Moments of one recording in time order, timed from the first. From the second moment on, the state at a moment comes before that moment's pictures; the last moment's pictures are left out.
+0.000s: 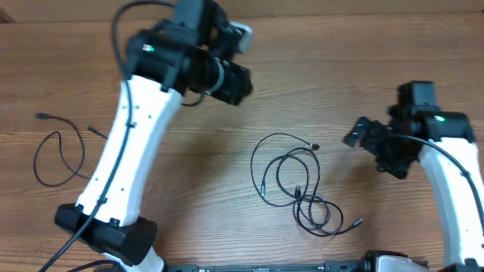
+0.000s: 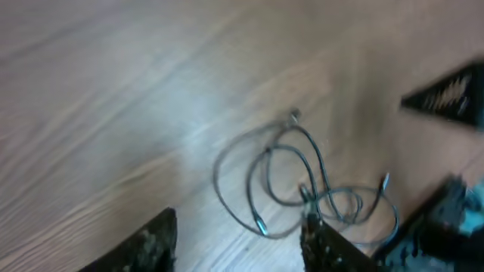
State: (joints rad) left arm -0.43 1.80 2.07 -1.35 0.33 0.01; right arm -0.11 1.36 1.16 -1.19 -0.20 0.49
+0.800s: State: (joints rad) left arm -0.90 1.81 1.43 -0.90 0.31 0.59; right arm -0.43 1.34 1.17 -1.25 -0.28 0.44
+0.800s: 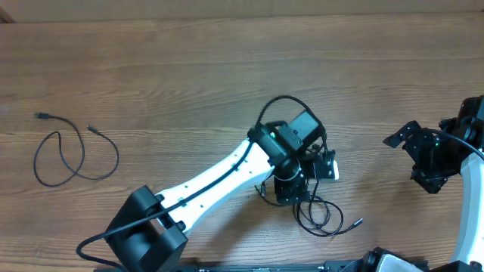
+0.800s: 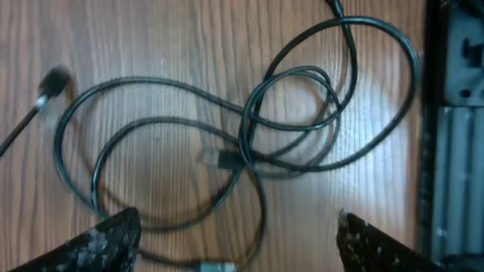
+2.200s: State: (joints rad) left arm -0.97 1.94 1.21 -0.39 0.36 0.71; right arm -0.43 1.34 1.17 -1.25 -0.28 0.43
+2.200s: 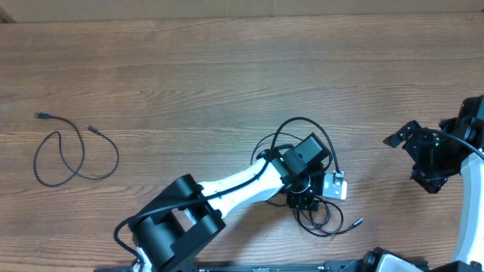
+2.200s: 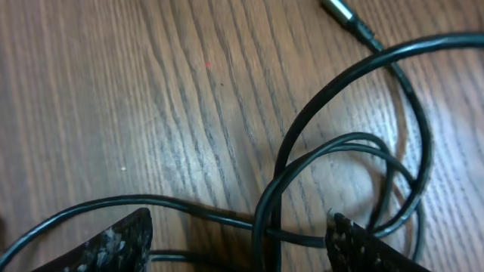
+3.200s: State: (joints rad) left arm -0.73 1.77 1.44 -0.42 0.29 0.22; right arm -0.43 1.34 1.17 -1.24 -0.47 0.22
